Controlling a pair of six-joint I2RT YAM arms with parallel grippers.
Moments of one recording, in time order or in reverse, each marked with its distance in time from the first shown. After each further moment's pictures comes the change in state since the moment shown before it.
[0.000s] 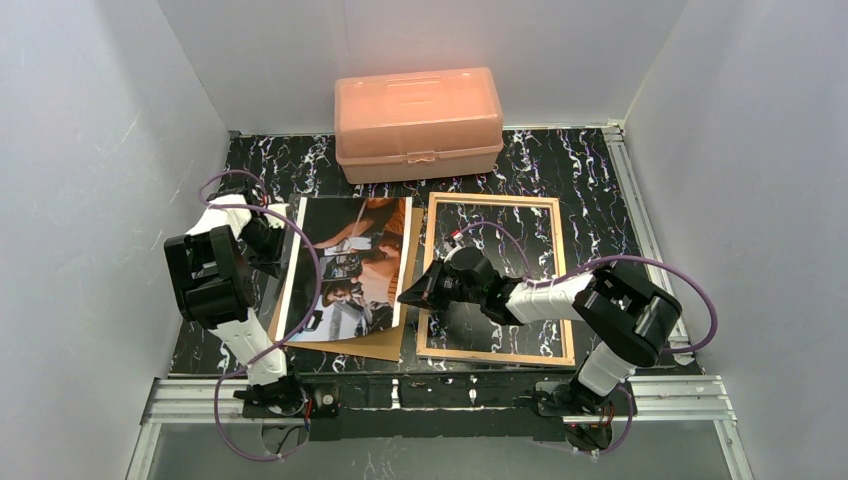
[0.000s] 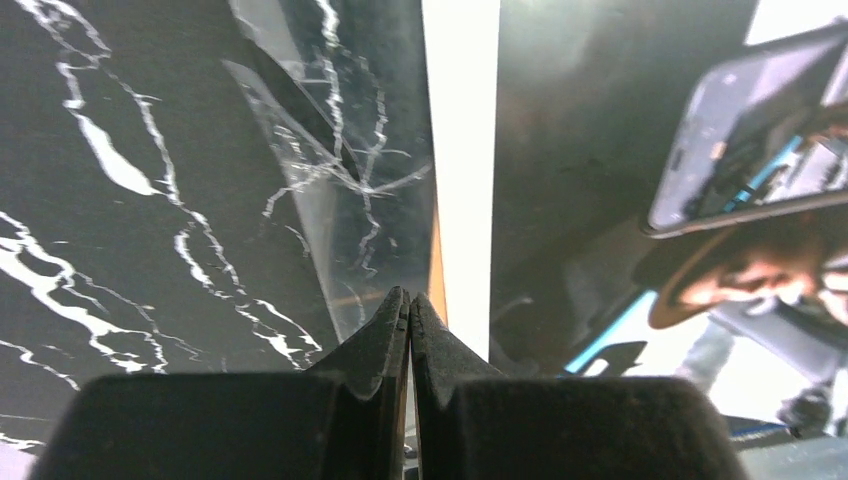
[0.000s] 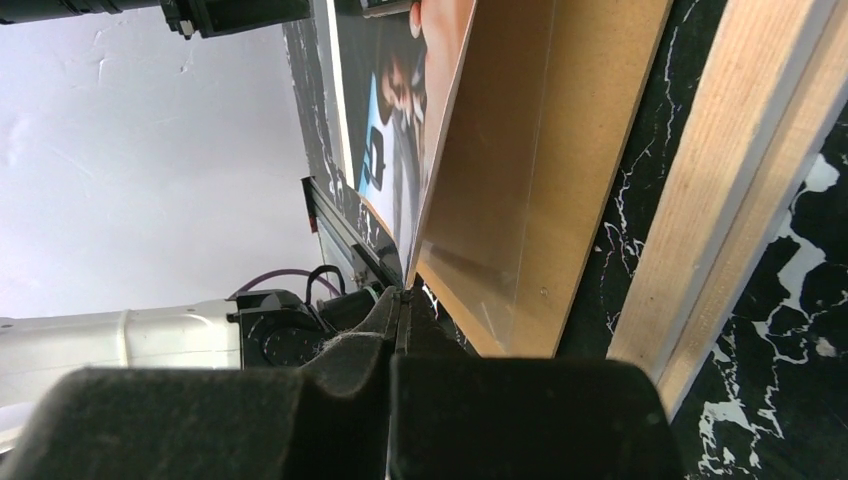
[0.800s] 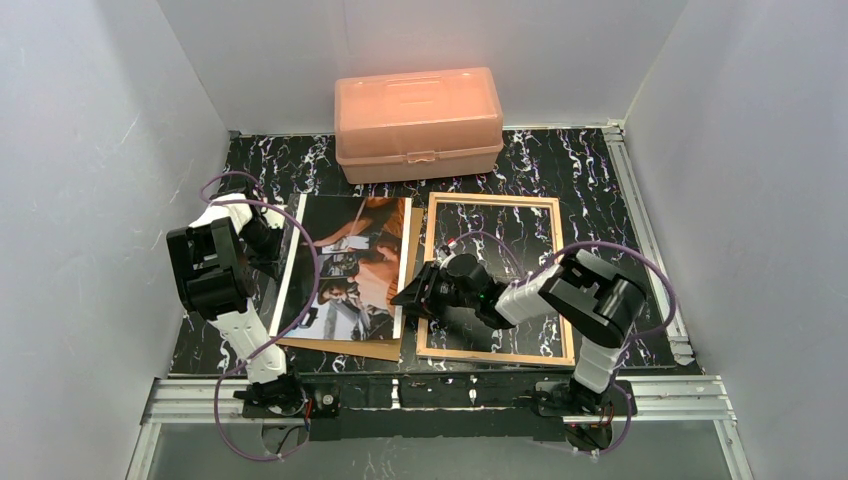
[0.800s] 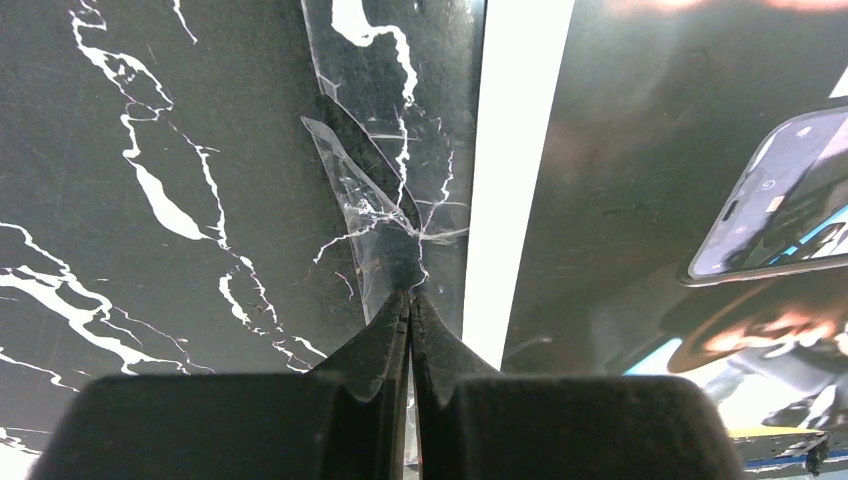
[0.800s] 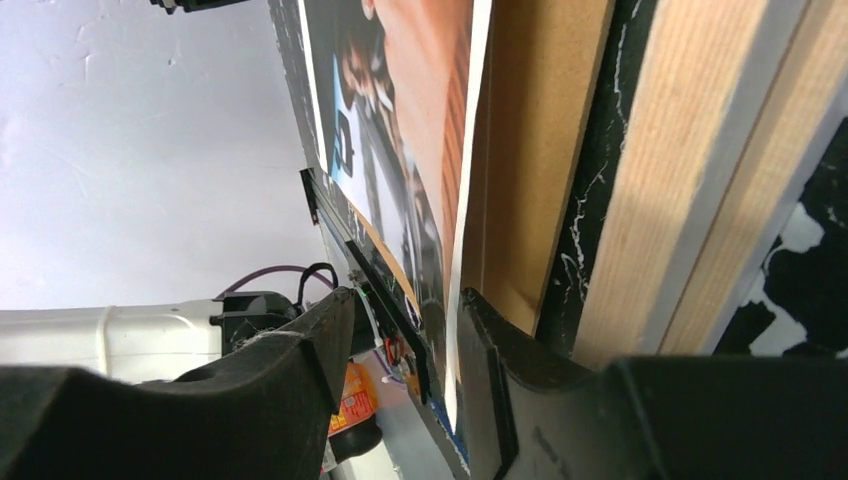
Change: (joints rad) left arm 0.005 0.084 0.018 0.068 -0.061 -0.019; right arm -0.002 0.150 -0.019 0.178 -0.045 0.044
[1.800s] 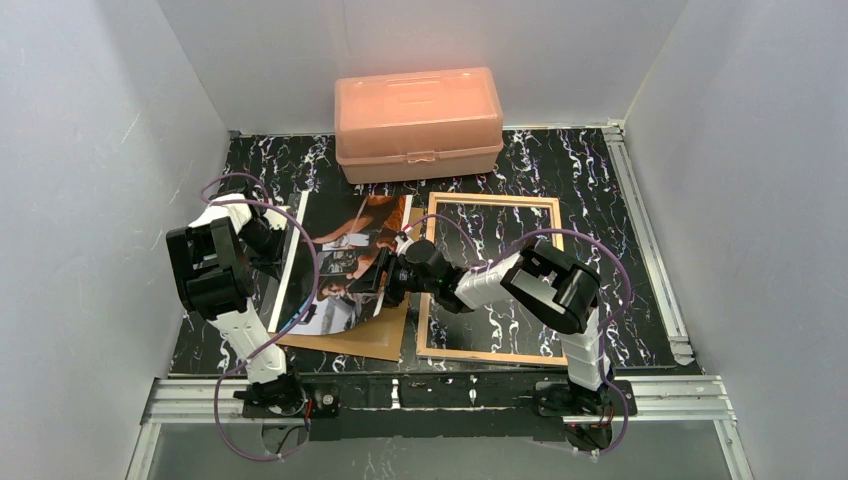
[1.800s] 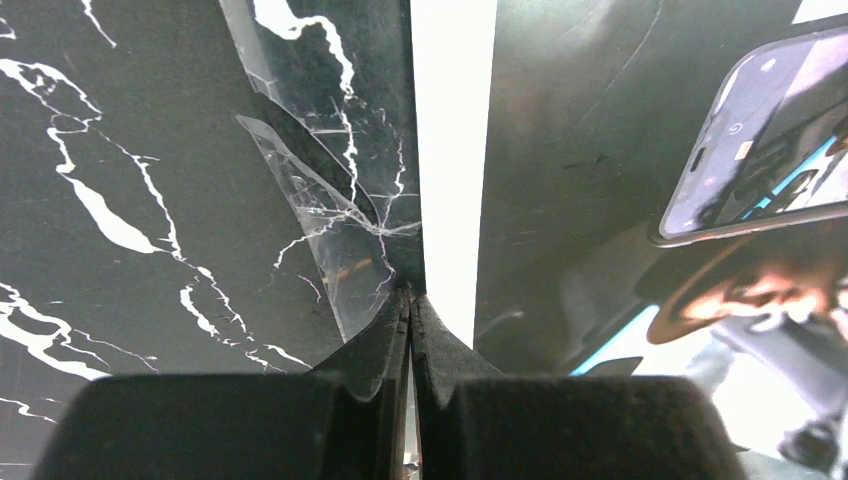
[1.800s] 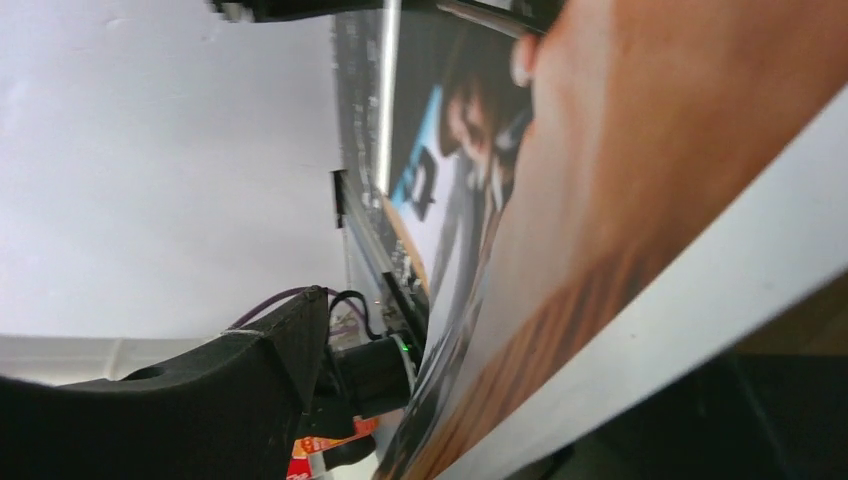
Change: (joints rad) left arm 0.005 0.002 0.001 -0.027 0.064 0.041; right arm 0.069 0.248 0.354 0.022 -0.027 -0.034
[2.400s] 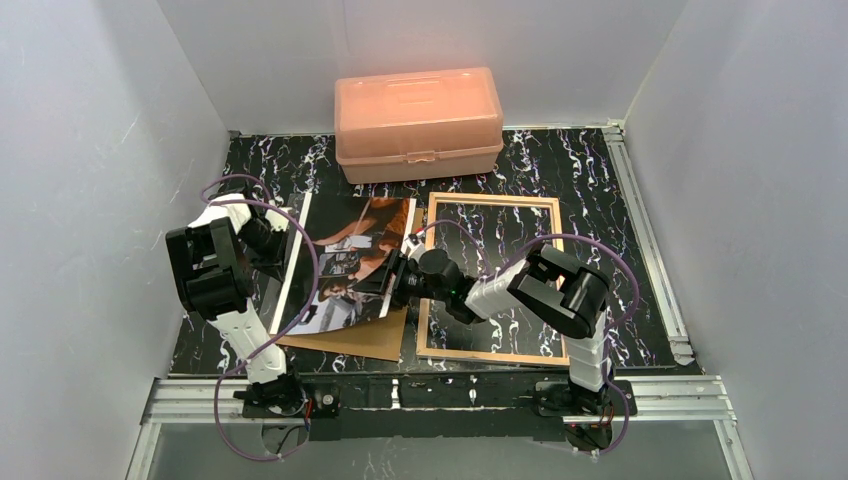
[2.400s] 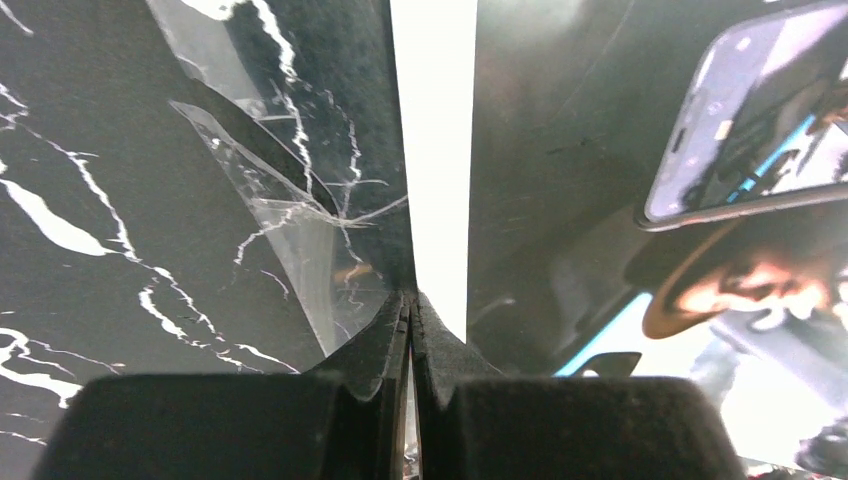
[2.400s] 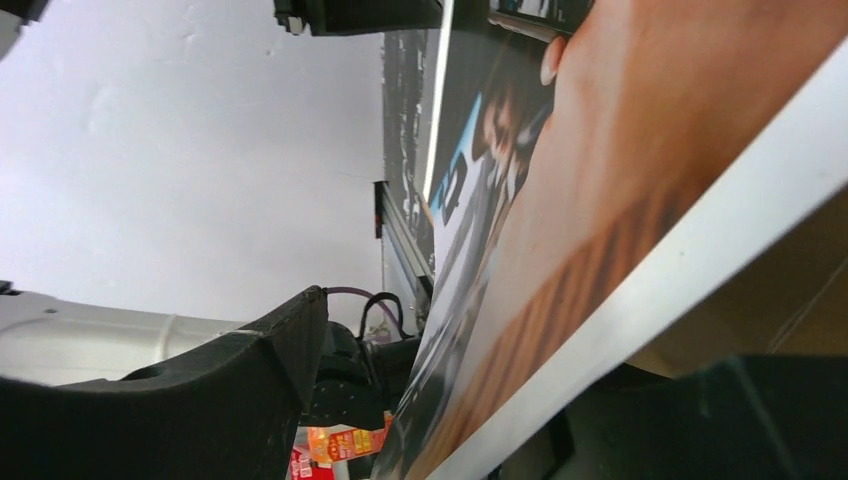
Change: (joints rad) left arm 0.002 -0.003 0.001 -0.033 0.039 0.029; right arm 0.018 -0.054 -0.111 0.110 0.069 0.048
